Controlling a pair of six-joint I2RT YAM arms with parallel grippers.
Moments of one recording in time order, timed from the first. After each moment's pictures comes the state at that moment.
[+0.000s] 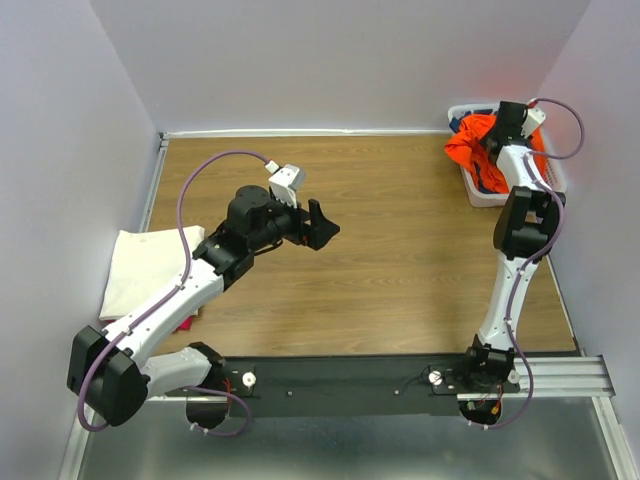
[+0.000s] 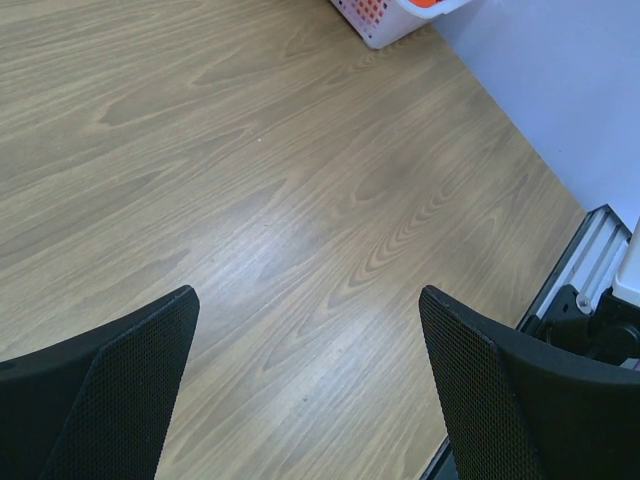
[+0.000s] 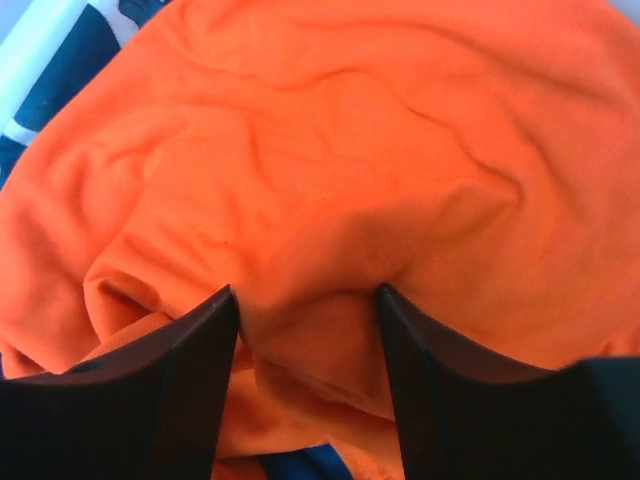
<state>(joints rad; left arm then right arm) -0.59 1.13 0.89 -0.03 0.29 -0.36 -0.17 2.36 2.04 -0.30 0.36 0.51</state>
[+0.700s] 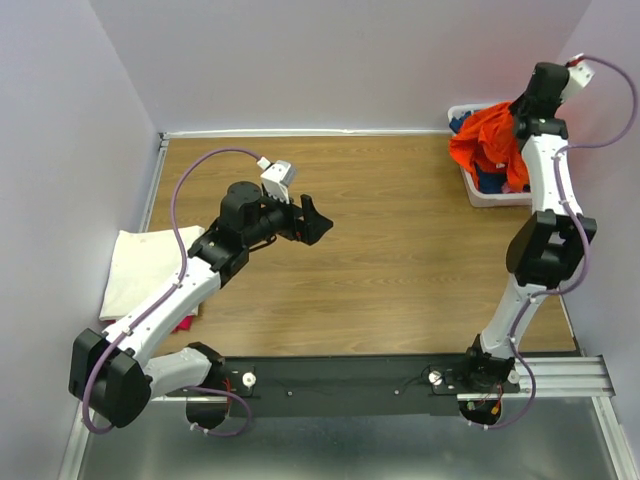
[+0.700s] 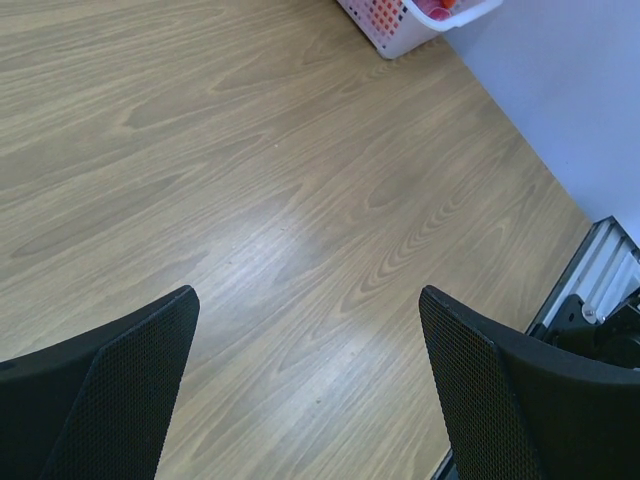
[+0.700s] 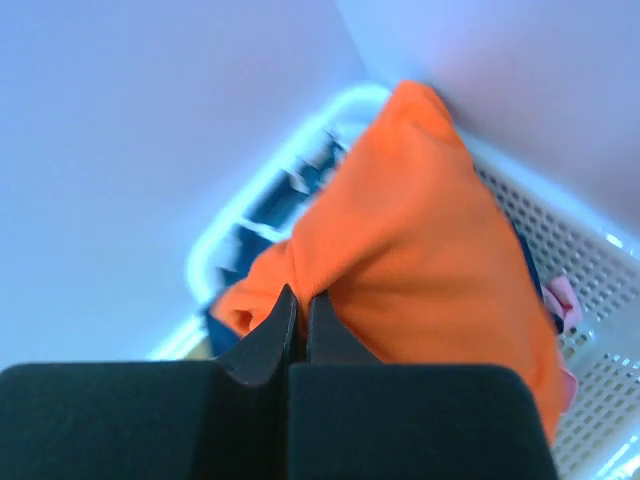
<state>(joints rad) -0.53 1.13 0.89 -0.03 0.33 -0.36 -0.17 2.03 1.99 -0.32 0.37 0.49</state>
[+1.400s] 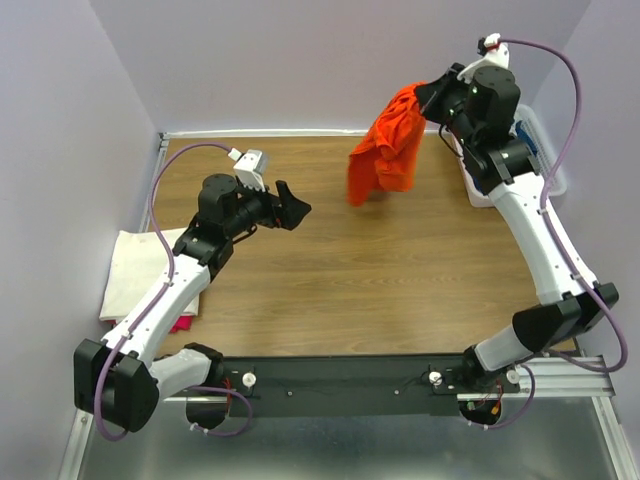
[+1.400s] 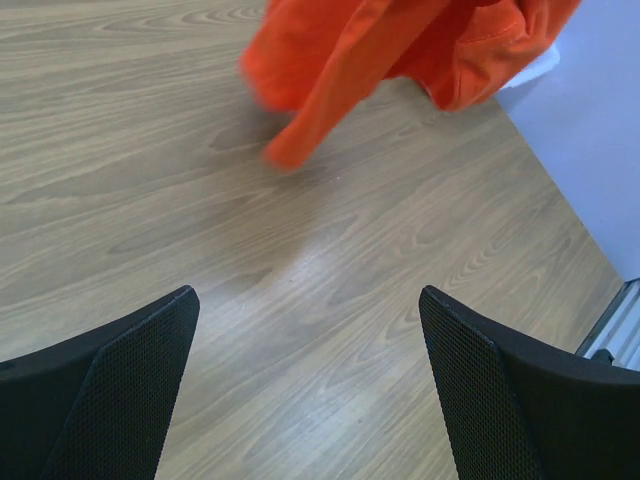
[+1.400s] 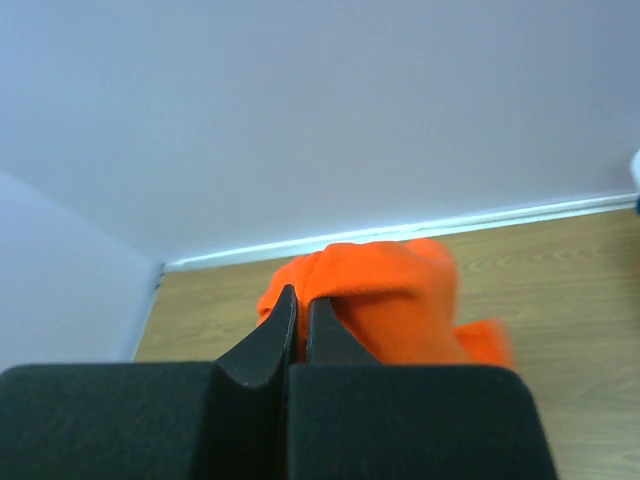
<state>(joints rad) -0.37 1.12 0.89 -0.02 0.37 -0.36 0.34 1.55 1.81 -0.32 0.16 0.45</state>
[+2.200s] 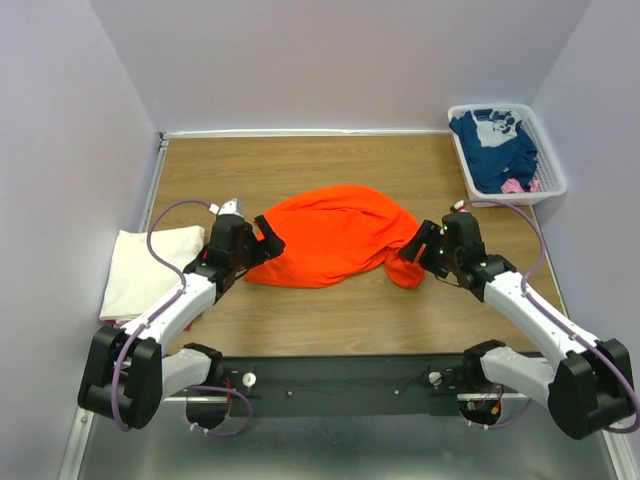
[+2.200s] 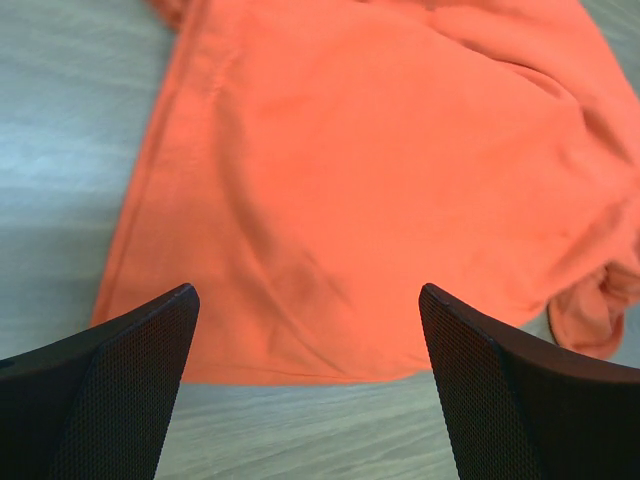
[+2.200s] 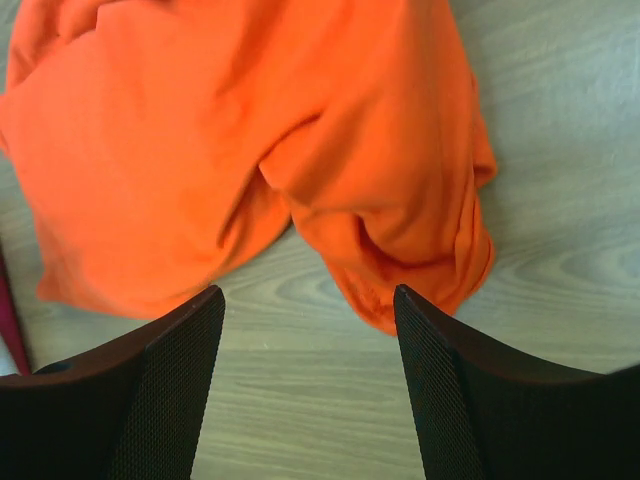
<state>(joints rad) -0.32 1.14 0.56 -0.04 0.05 -0.67 0.34 1.09 0.64 -0.32 -0.01 0.73</state>
